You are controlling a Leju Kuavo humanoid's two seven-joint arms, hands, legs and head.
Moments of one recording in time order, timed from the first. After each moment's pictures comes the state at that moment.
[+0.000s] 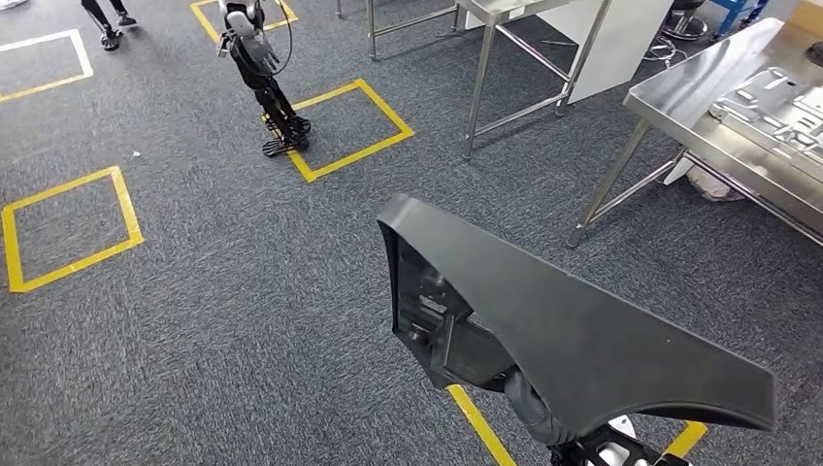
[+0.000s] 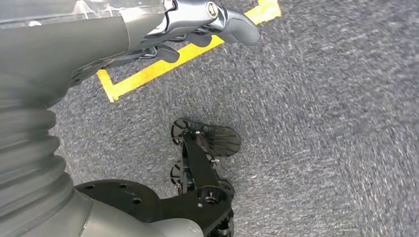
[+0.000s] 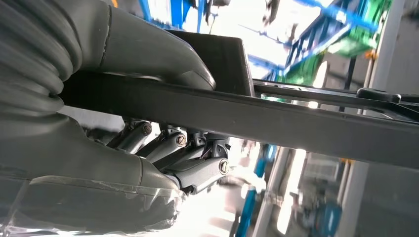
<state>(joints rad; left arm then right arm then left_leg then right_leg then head) -0.02 0.02 -0.15 -0.17 0.61 0.20 -0.36 0.00 -0.14 0.40 -1.95 0.07 0.04 -0.69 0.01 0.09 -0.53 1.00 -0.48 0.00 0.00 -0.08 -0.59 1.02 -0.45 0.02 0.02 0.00</state>
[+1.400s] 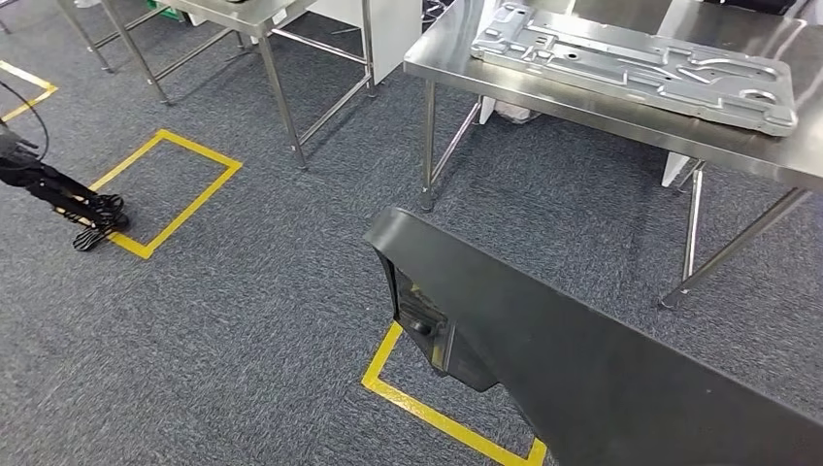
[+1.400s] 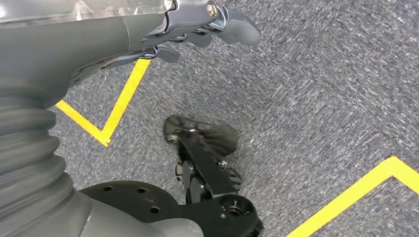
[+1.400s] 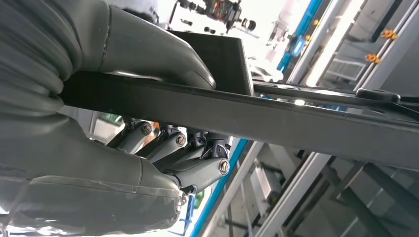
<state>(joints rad) -0.03 0.02 -0.15 -0.17 0.58 0.19 -0.35 -0.02 -0.16 0.40 -2.01 0.09 0.02 -0.69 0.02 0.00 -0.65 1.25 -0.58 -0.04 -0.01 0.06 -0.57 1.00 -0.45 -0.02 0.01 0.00</state>
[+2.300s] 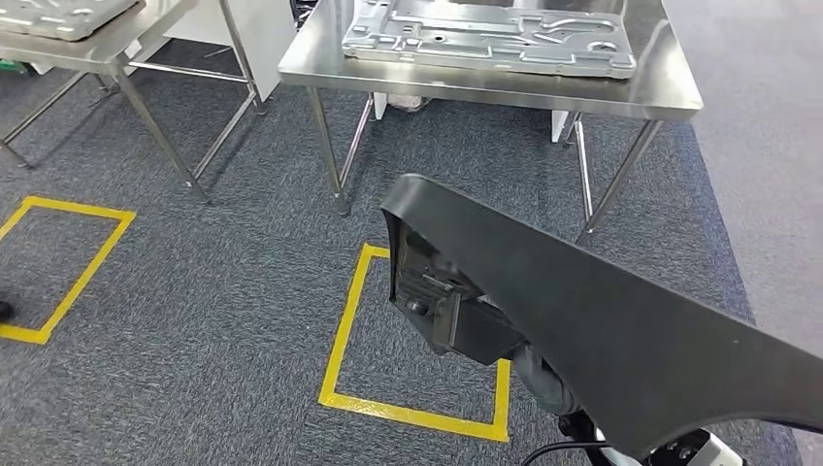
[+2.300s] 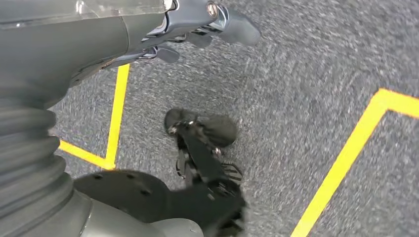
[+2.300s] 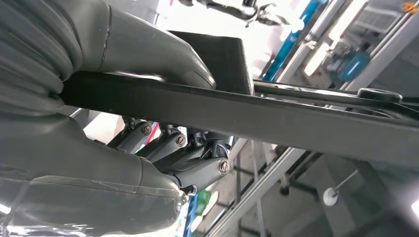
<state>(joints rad) -0.03 0.02 -0.16 -0.17 0.57 0.17 -0.34 -0.12 -0.19 0.41 -1.95 0.02 0.06 -0.69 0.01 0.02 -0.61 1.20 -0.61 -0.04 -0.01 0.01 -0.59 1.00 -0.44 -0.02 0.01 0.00</state>
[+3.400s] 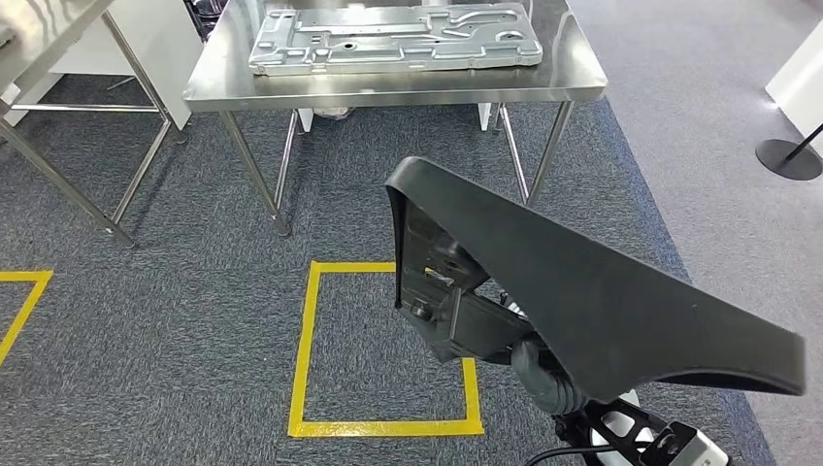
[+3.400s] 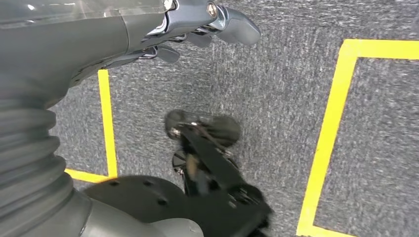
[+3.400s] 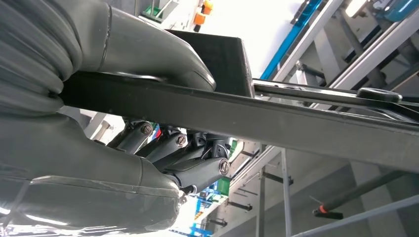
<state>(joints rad) -0.02 0.03 -0.18 -0.17 0.55 0.12 -0.37 -0.09 -0.19 0.41 -1.93 0.02 0.02 -0.69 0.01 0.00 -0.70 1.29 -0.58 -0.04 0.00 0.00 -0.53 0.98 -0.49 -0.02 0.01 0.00</state>
